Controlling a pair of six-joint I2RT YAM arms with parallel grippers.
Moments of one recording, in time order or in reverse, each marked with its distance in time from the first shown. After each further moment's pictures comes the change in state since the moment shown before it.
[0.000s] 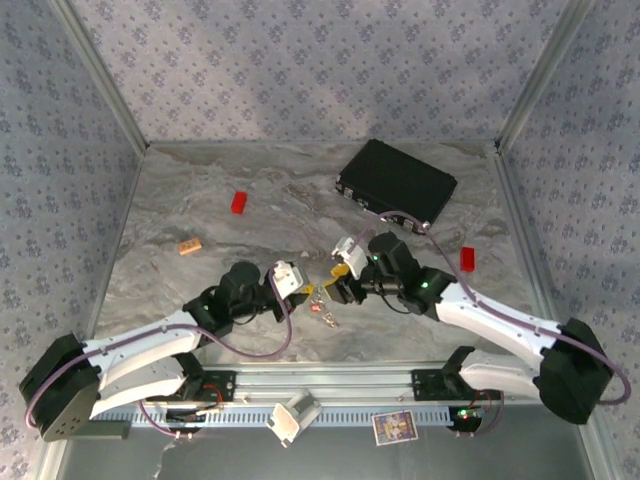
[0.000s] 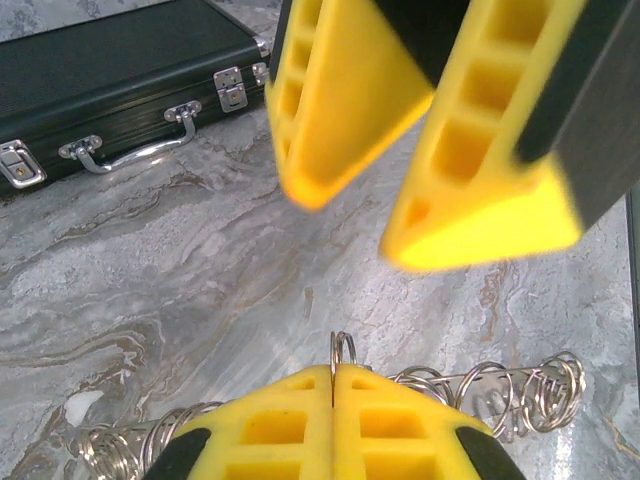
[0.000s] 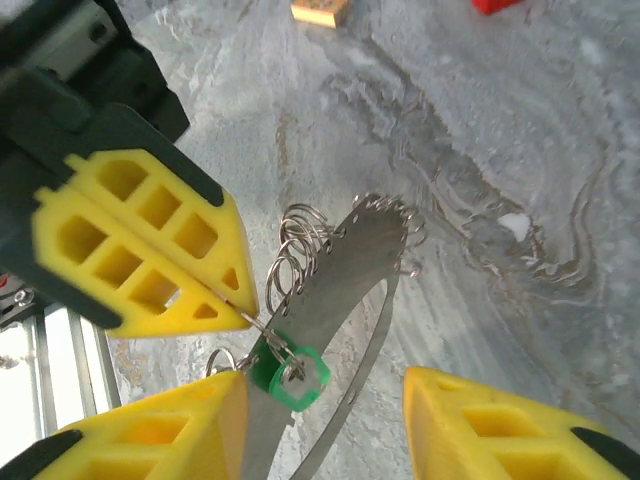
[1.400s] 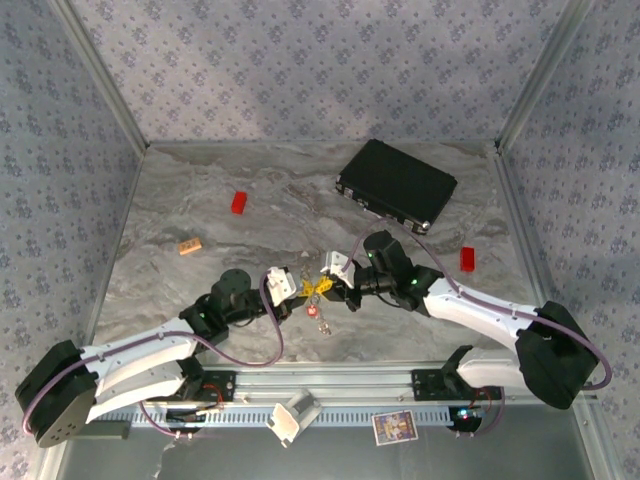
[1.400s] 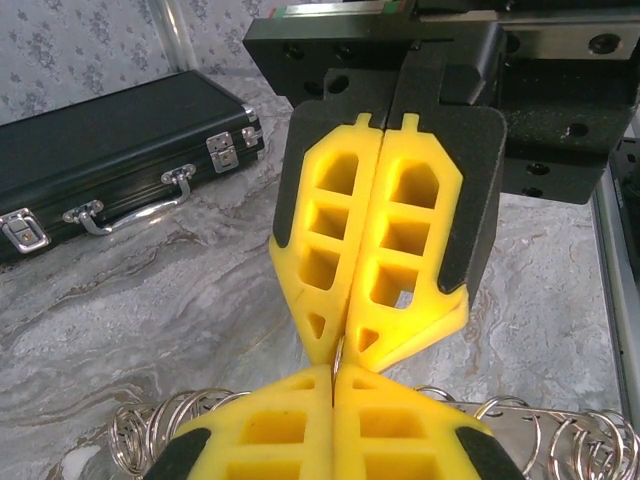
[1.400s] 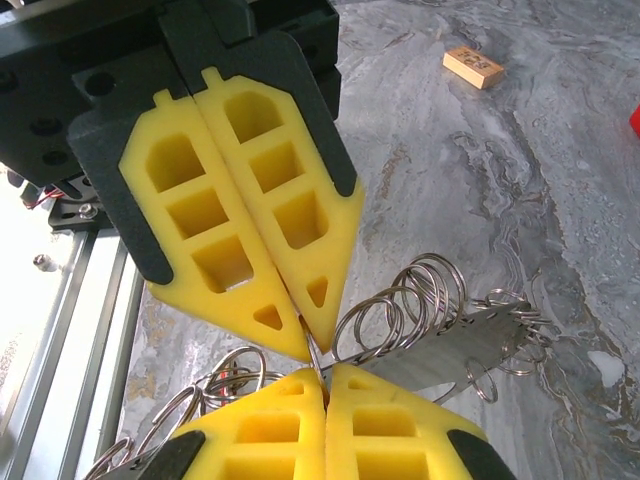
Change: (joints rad) left arm -0.001 -0.051 -0.072 0.134 0.041 0.019; right arm -0.015 0.140 -0.020 0.160 -0.259 -0.327
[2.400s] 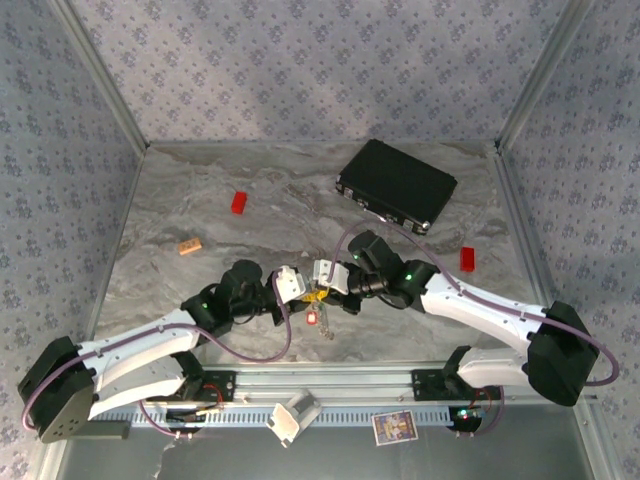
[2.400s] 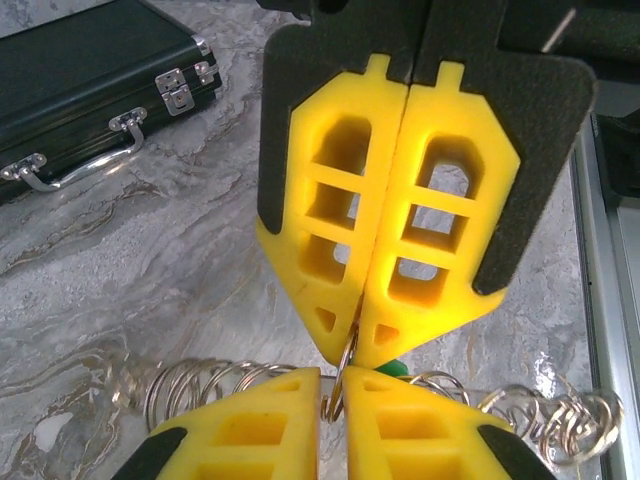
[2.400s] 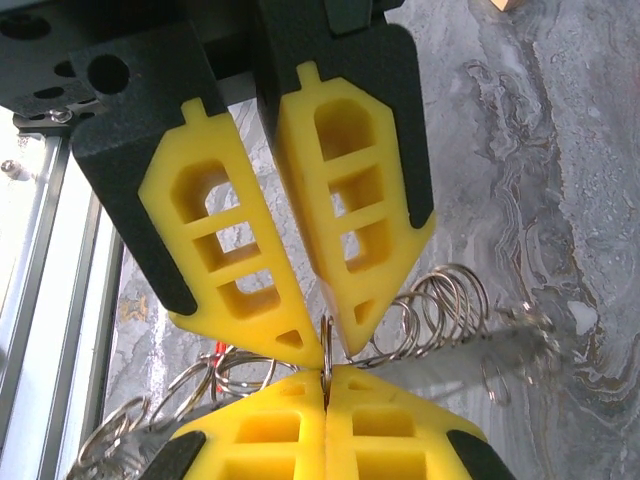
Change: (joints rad) left arm -0.006 0.040 0.125 -0.259 0.040 0.079; right arm 0.103 0.000 0.160 -0.333 0.197 -0.137
